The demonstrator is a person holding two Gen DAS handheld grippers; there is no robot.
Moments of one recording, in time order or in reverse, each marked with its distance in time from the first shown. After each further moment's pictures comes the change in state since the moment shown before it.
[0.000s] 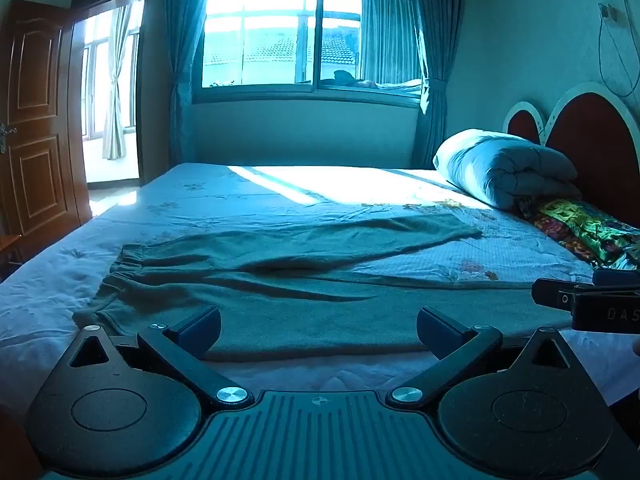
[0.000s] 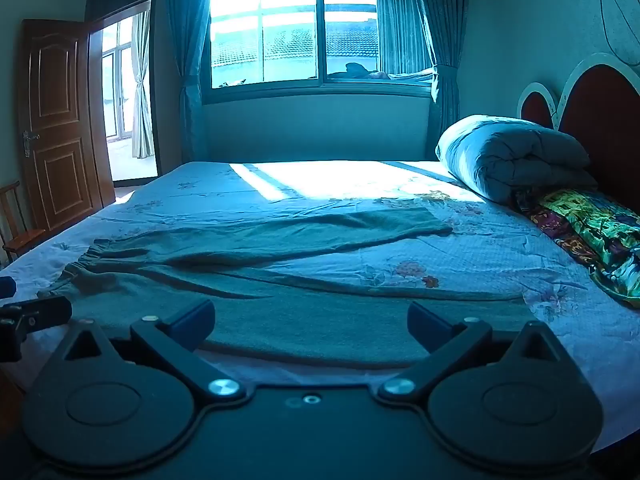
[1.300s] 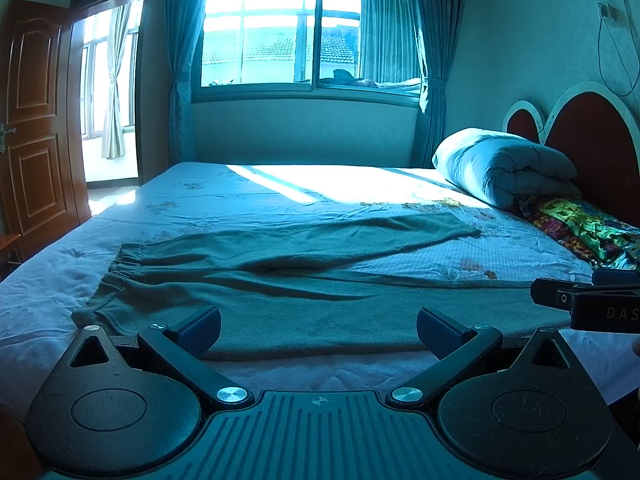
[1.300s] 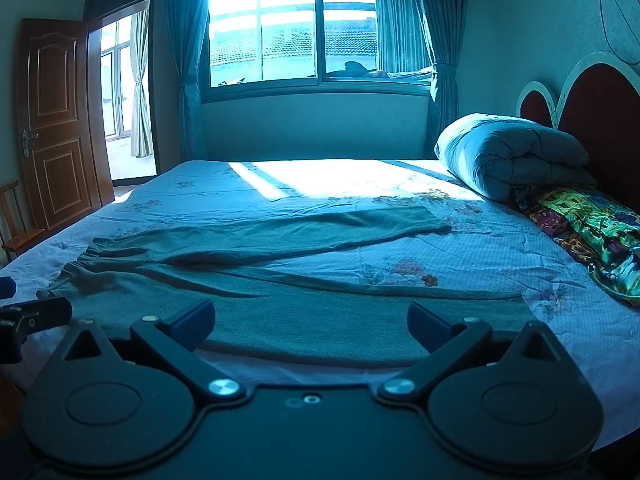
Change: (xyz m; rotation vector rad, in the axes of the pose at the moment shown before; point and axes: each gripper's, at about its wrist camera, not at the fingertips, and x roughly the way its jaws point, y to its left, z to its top) left arm 0.001 0.000 0.000 -0.007 -0.003 -0.005; right arm 0.001 0.000 -0.001 -0.005 0.010 -0.006
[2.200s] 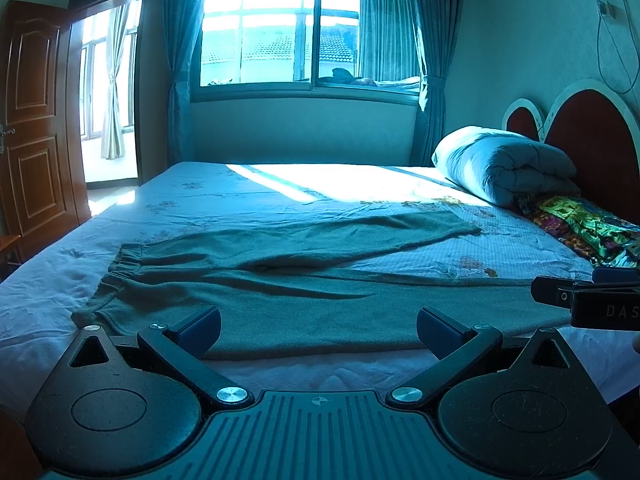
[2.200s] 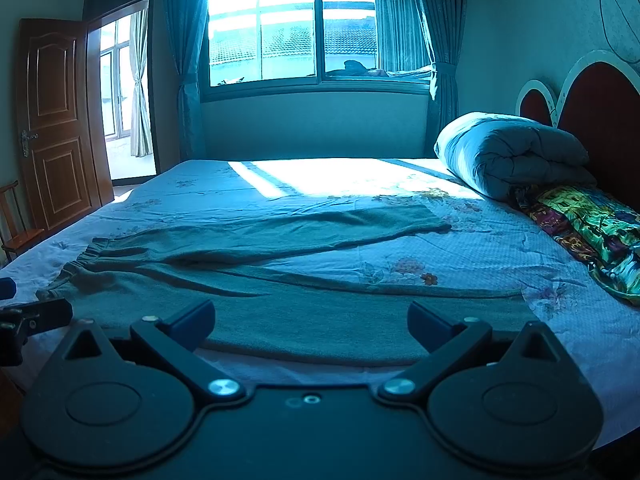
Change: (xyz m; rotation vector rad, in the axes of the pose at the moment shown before) left arm 0.001 -0.002 -0.001 0.005 0.002 -0.002; right arm -0.001 0.000 0.003 0.002 0.005 0.001
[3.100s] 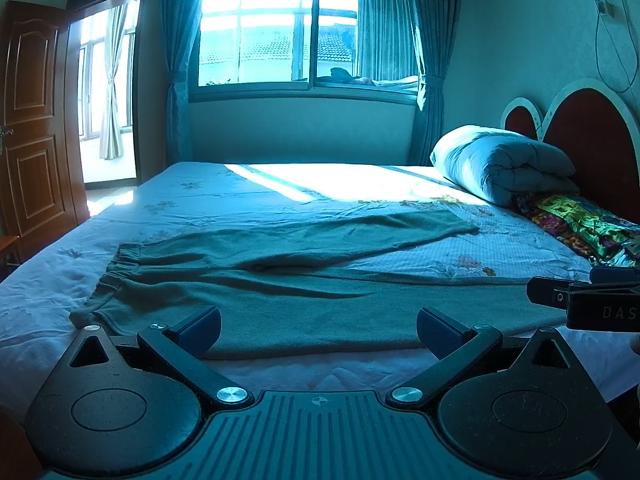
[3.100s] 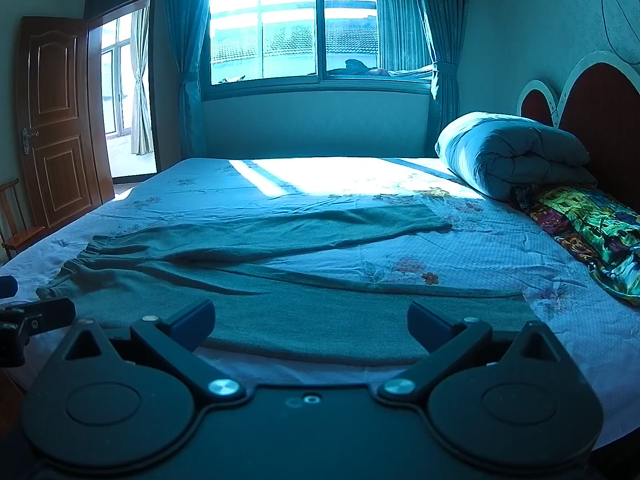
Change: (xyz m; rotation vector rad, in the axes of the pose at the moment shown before) left arm -0.001 0.000 0.000 0.004 0.001 -0.001; right arm 0.000 0.001 -0.001 -0.002 0.002 0.000
